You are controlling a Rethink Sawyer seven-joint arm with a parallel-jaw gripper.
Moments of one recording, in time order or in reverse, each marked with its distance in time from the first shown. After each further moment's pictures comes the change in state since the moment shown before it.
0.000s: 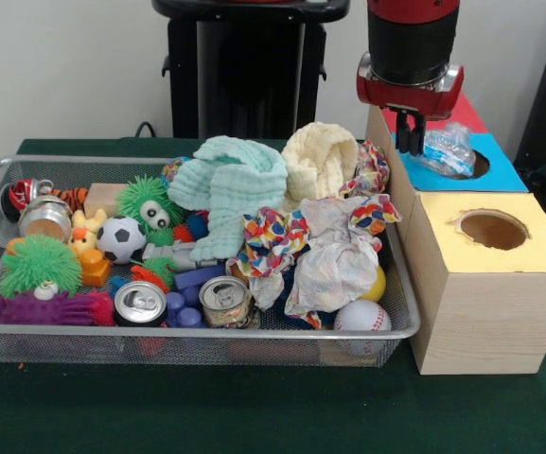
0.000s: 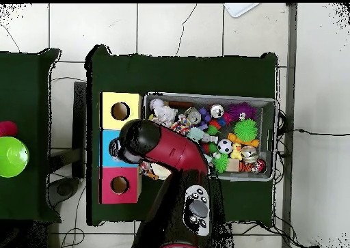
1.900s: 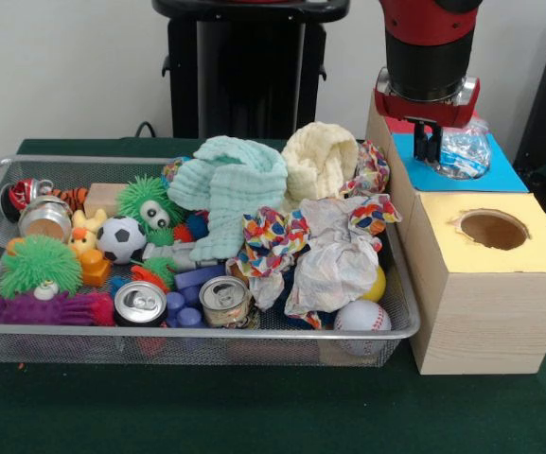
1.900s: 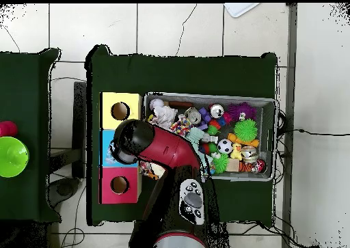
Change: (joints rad) arm -0.003 0.026 0.050 0.002 0.000 0.000 0.000
